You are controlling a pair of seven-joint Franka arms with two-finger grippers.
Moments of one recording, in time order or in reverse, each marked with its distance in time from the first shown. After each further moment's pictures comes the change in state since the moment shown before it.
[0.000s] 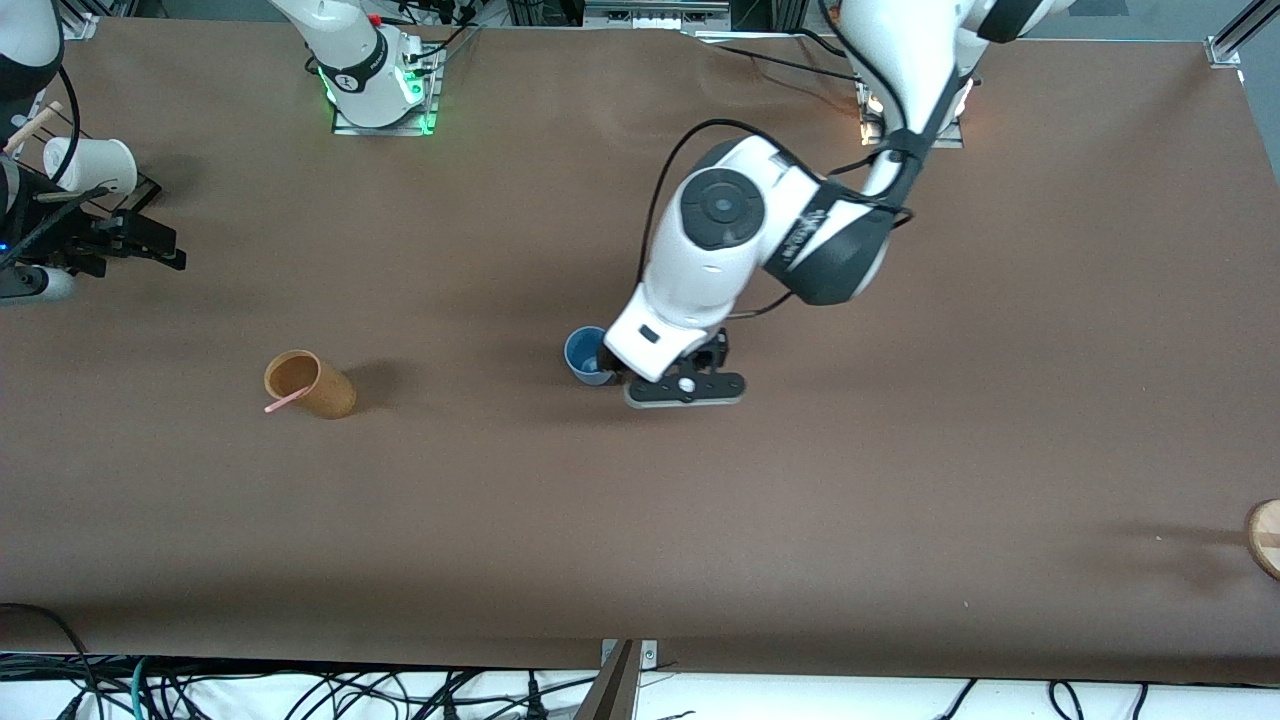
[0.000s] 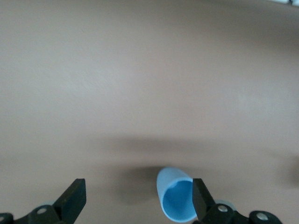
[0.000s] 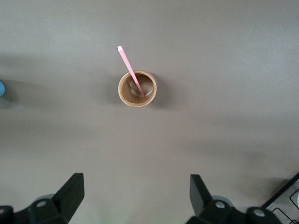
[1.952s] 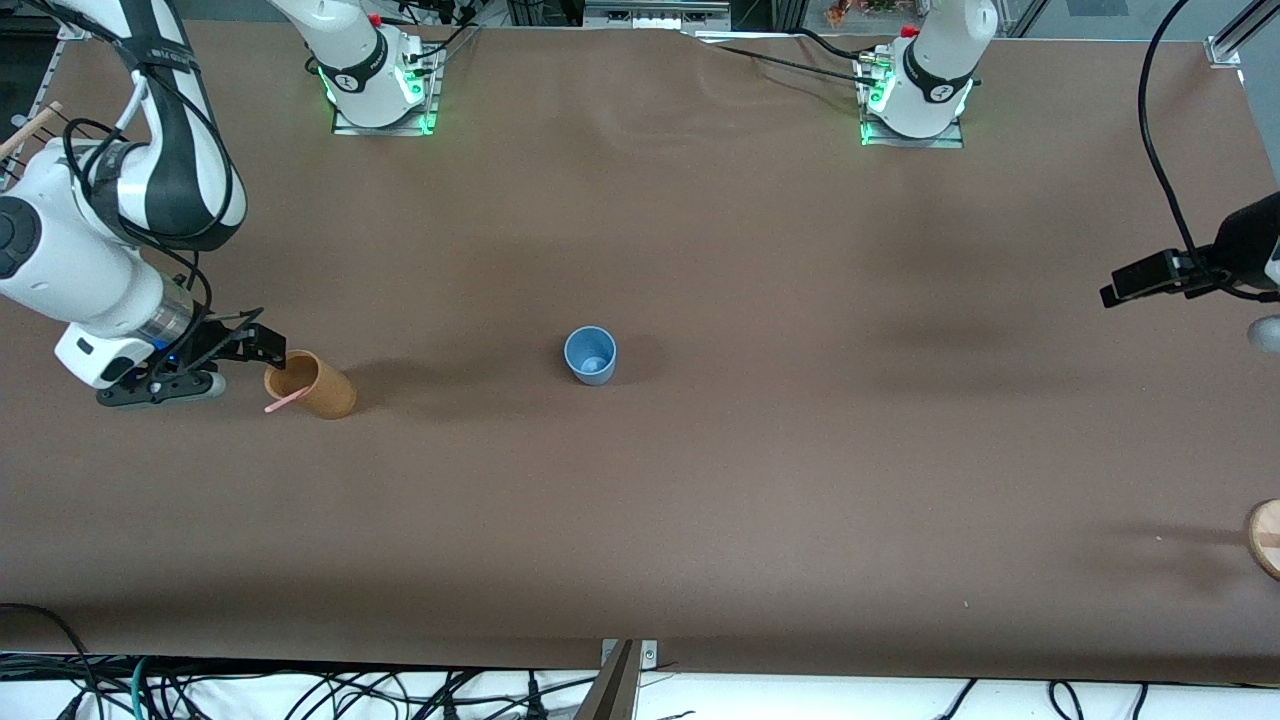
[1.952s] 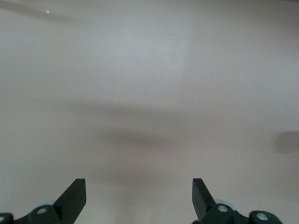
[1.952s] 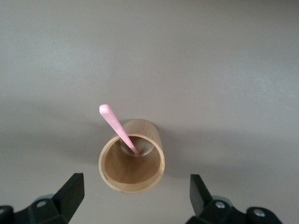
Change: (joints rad) left arm 0.668 -0.570 0.000 -0.398 -0.005 -0.466 0.634; right arm 0.010 0.196 0.058 -0.242 -0.042 0.566 0.003
